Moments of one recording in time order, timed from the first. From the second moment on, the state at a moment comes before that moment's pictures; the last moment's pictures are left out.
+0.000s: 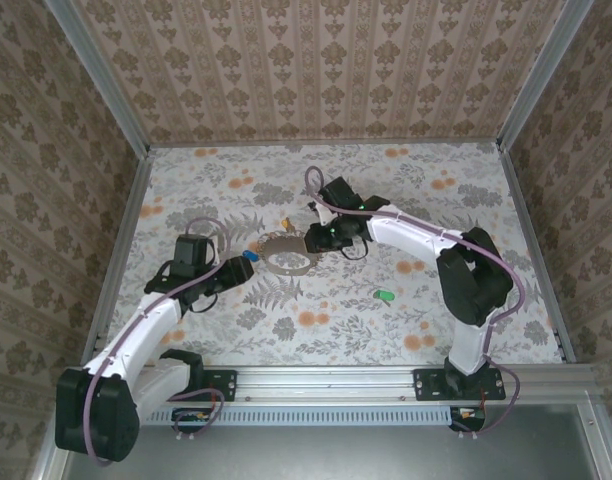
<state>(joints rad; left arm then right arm) -0.26 0.97 0.52 -0.43 0.34 -0.54 0.62 1.85 1.38 -0.58 -0.30 0.39</state>
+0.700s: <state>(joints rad) -0.26 0.97 0.52 -0.43 0.37 -0.54 0.67 2.02 1.52 -0.69 -0.23 0.32</state>
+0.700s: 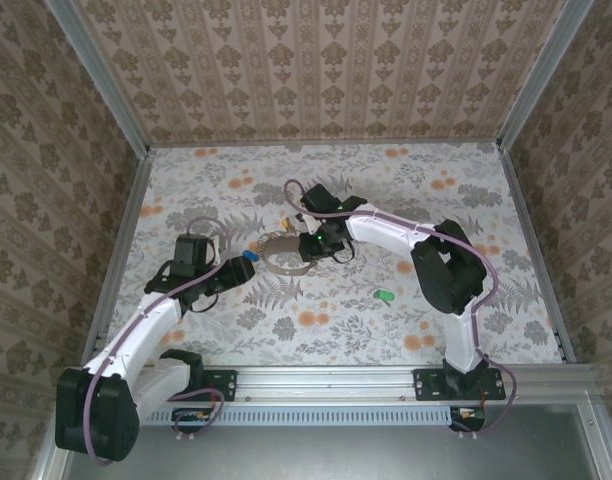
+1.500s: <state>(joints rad) -0.26 0.97 0.51 -0.42 0.38 -0.54 0.69 2.10 1.55 -0.75 -0.10 0.29</state>
